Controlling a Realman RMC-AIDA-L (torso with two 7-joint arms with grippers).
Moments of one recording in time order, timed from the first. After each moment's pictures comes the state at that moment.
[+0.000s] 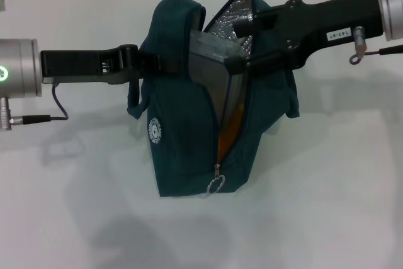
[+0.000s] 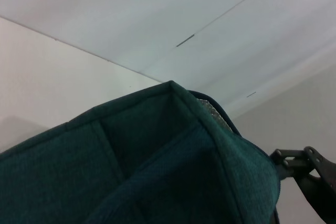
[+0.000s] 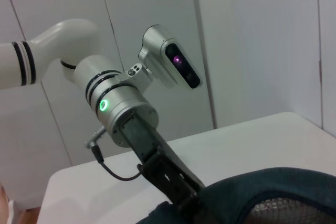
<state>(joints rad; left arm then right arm) -0.52 -2.08 0.79 0.93 1.92 1.66 -2.40 0.75 2.02 -1.10 -1.00 -1.83 -1.55 1.81</state>
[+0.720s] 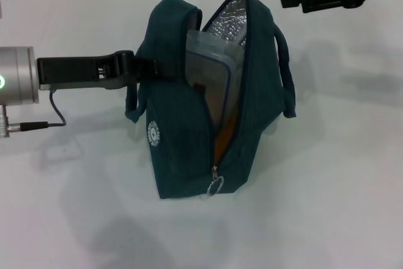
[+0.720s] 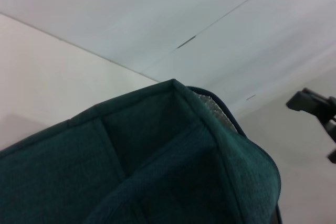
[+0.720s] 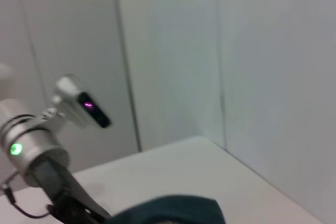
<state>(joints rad) -0.50 -2.08 0.79 0.91 1.91 1.66 -2.37 0.66 1.97 -1.01 -1.23 -1.84 -1.52 1.98</state>
